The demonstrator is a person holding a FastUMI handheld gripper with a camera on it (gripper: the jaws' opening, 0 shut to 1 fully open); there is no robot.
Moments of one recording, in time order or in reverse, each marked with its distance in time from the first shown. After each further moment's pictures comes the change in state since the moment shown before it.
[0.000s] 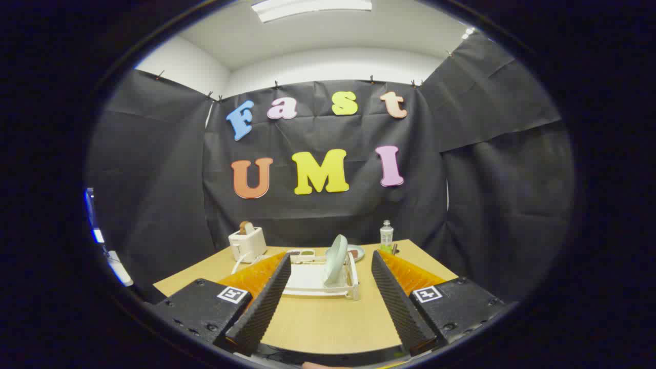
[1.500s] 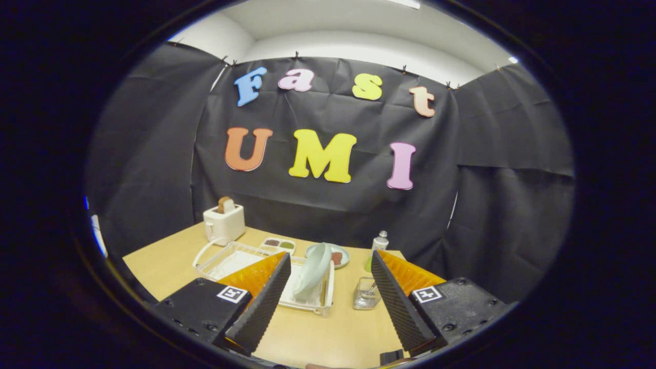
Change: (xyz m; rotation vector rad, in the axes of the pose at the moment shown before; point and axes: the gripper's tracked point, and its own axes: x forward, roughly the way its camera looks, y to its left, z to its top) arm 0.150 -0.021 0.056 -0.241 0.148 -0.051
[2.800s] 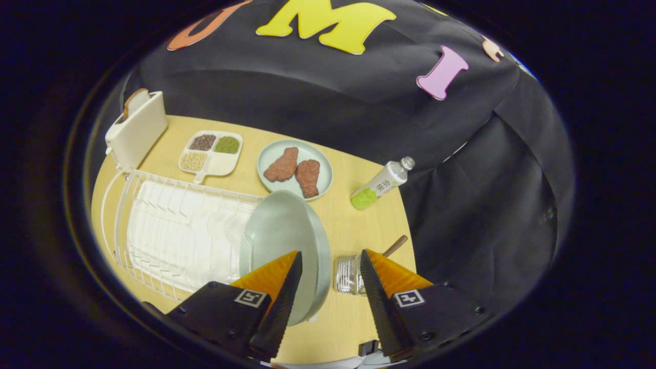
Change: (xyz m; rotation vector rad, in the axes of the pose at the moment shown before) arm 0.237 0.013 -0.063 -0.191 0.862 -0.280
